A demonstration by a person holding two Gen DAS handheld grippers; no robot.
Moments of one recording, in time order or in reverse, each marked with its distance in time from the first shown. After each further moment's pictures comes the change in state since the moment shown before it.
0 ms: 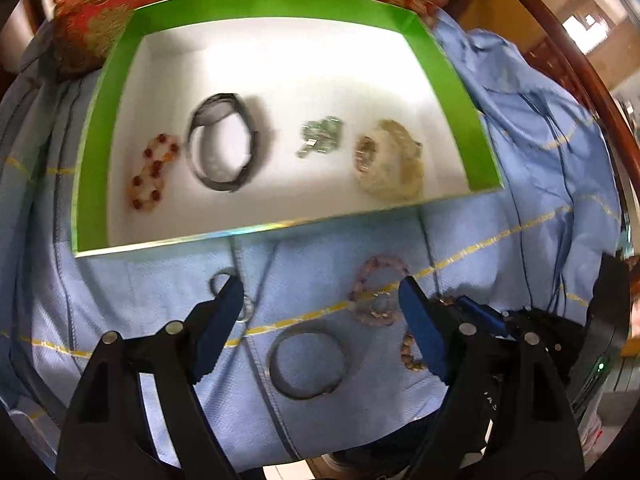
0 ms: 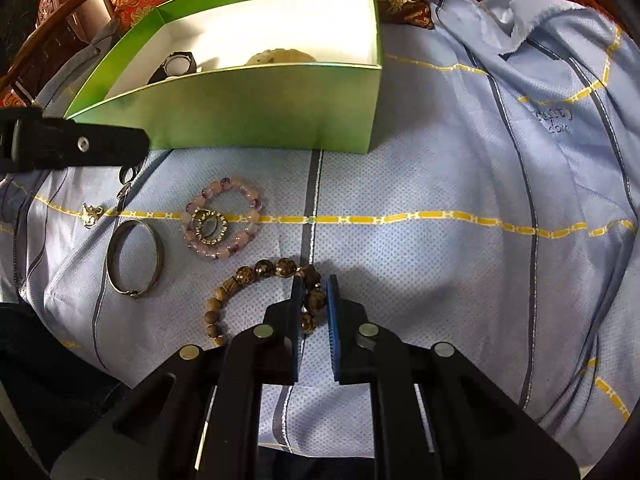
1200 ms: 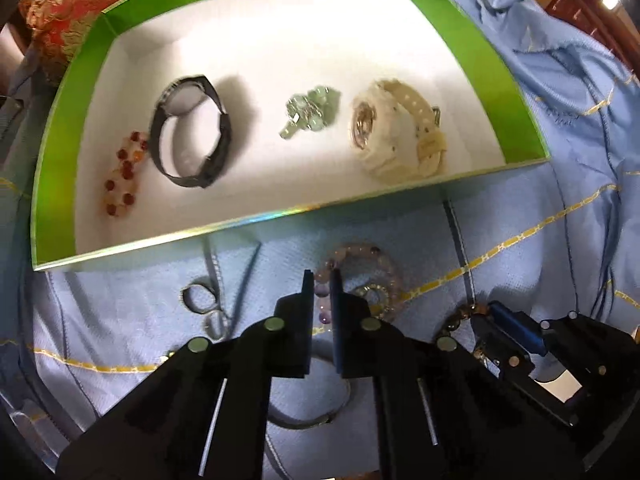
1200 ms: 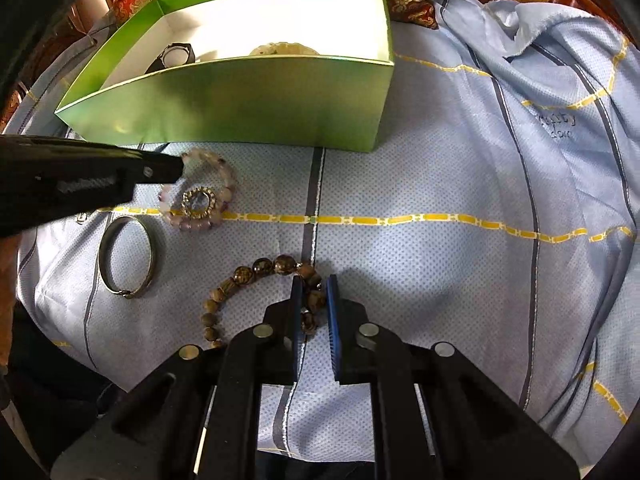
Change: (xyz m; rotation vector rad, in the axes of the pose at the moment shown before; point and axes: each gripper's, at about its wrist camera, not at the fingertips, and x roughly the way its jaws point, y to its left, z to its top) left arm 0.043 -0.014 0.006 0.030 0.025 0.133; right arm 0.007 0.006 0.001 -0.012 0.009 -0.032
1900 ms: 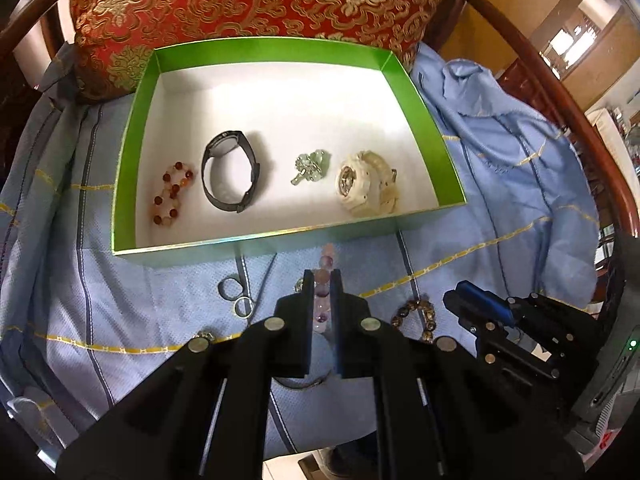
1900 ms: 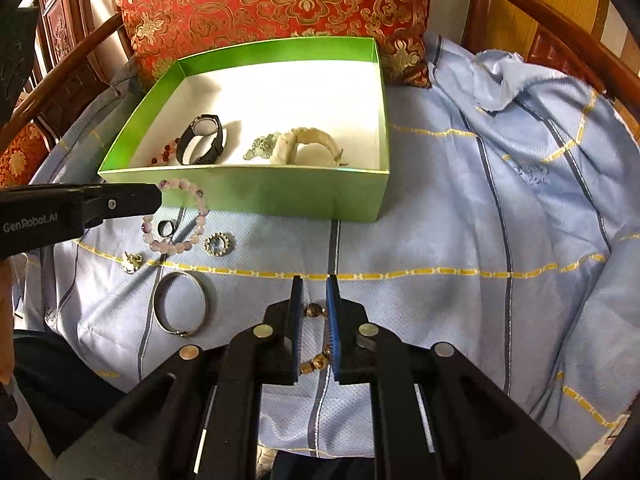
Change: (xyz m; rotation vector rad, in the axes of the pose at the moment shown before) left arm -0.083 0.033 -0.024 -0.053 -0.142 -0.147; right arm -0.053 0.007 0.018 0.020 -0.142 0.034
